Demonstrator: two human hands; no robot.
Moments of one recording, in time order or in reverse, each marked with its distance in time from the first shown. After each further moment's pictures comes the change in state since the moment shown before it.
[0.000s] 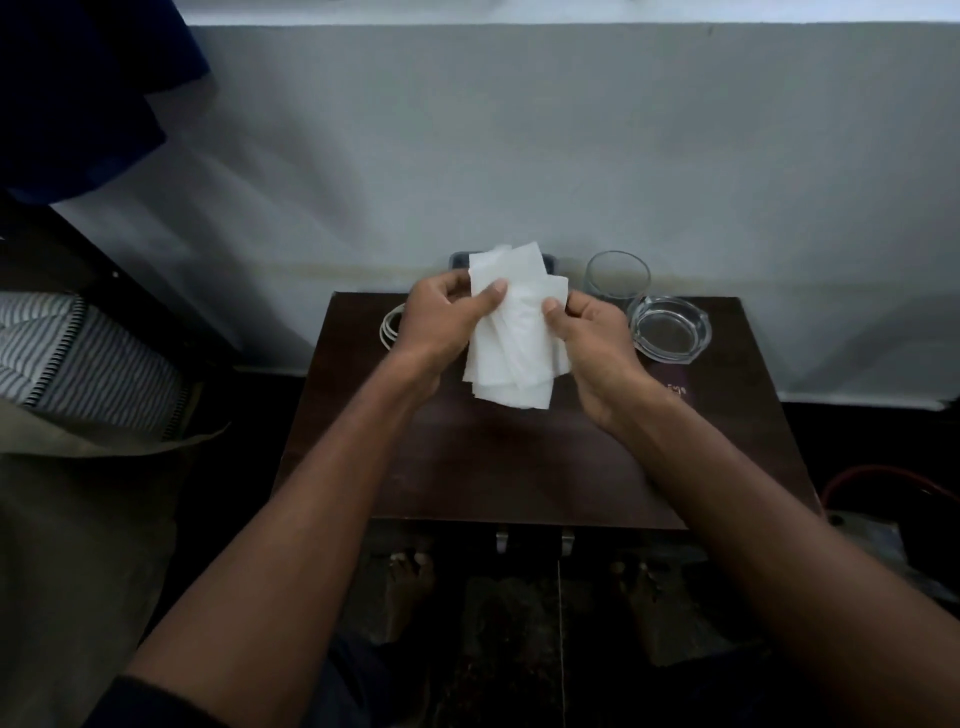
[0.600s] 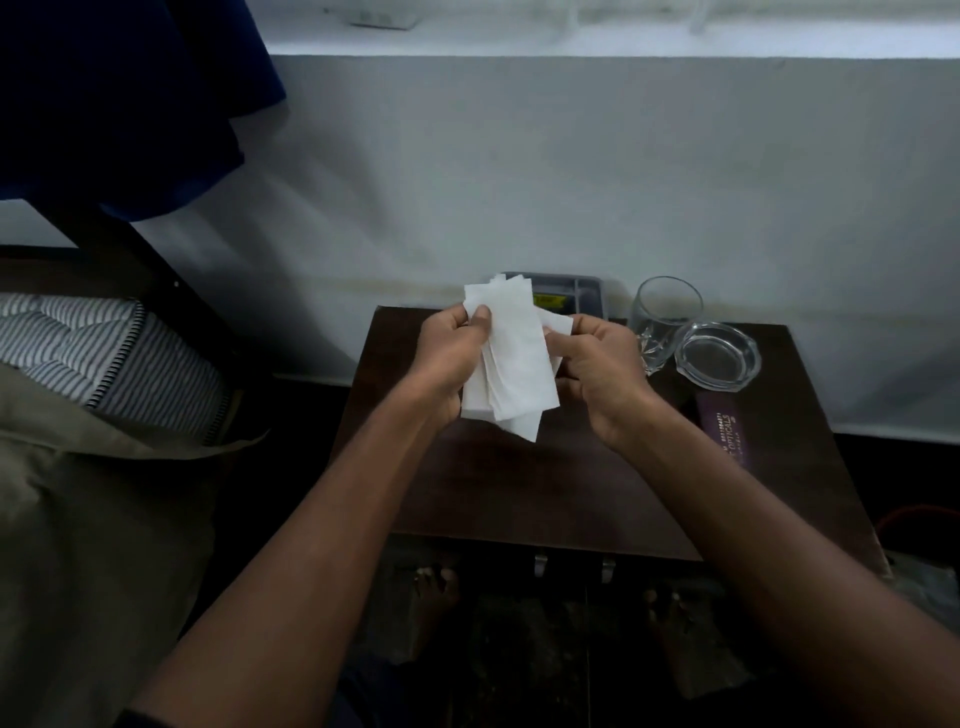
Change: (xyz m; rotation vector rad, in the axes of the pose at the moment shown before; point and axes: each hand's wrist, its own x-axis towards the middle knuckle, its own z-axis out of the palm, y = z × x) left_hand 0.008 -0.012 -0.035 -0.147 0.141 -0.224; right_hand 0.001 -0.001 0.042 -0.029 -0.041 0.045
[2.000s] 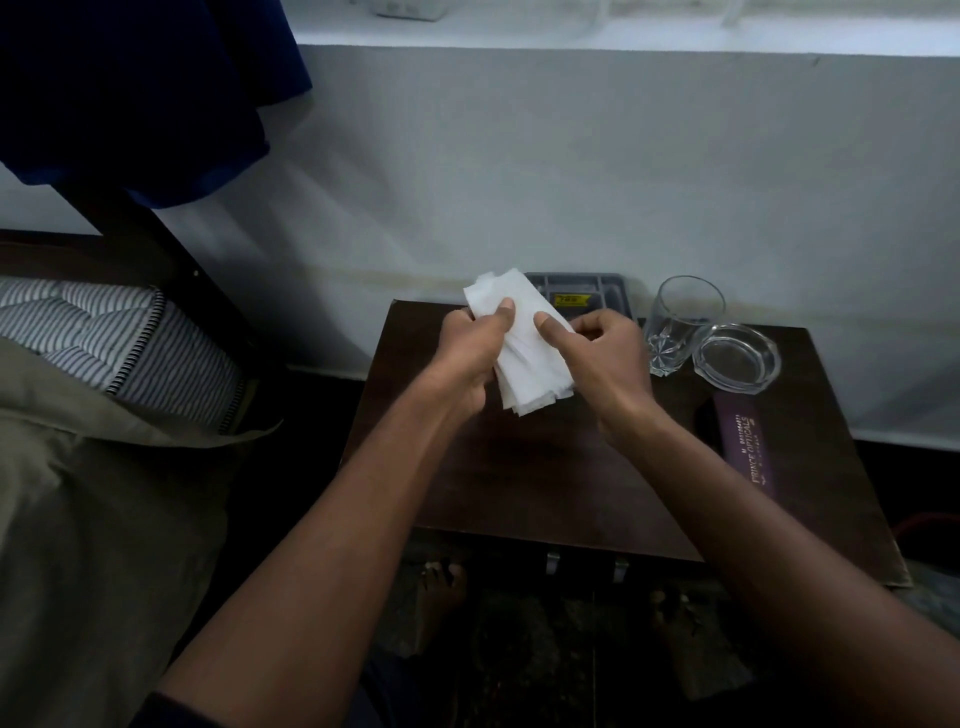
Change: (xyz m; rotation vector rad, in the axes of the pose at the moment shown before) left_hand 0.000 0.004 0.004 -0.120 0.023 -0.081; right_hand 0.002 0.005 0.016 -0.376 0.218 -0.158
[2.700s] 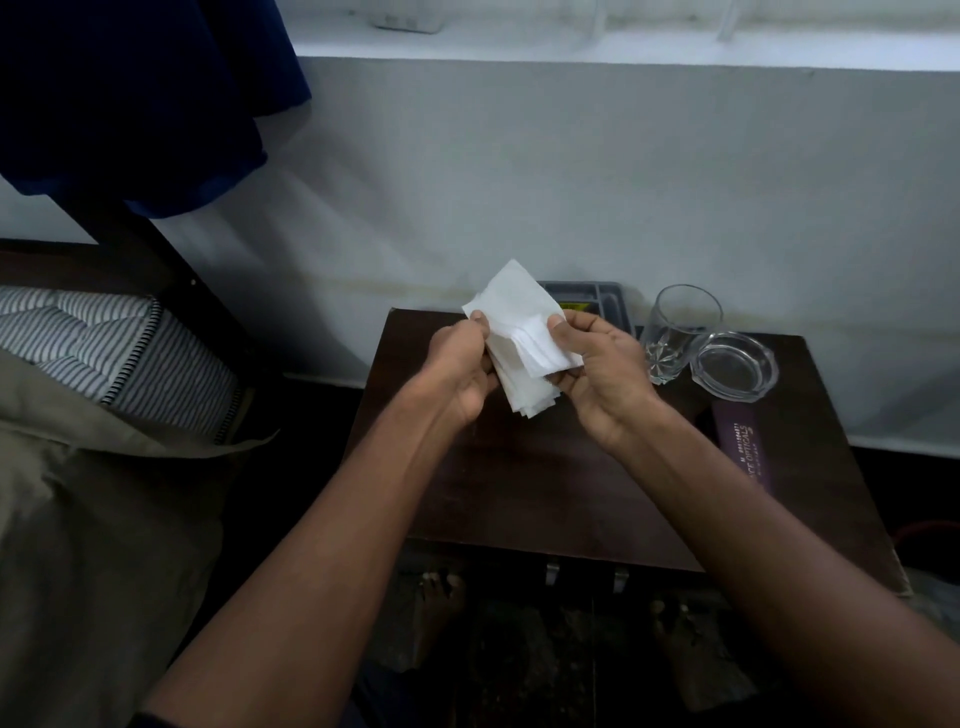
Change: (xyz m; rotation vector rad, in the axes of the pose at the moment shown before) left_hand -0.002 0.005 -0.002 -0.246 0.007 -0.124; right_hand 0.001 -0.010 0.003 0.752 -0.210 0.244
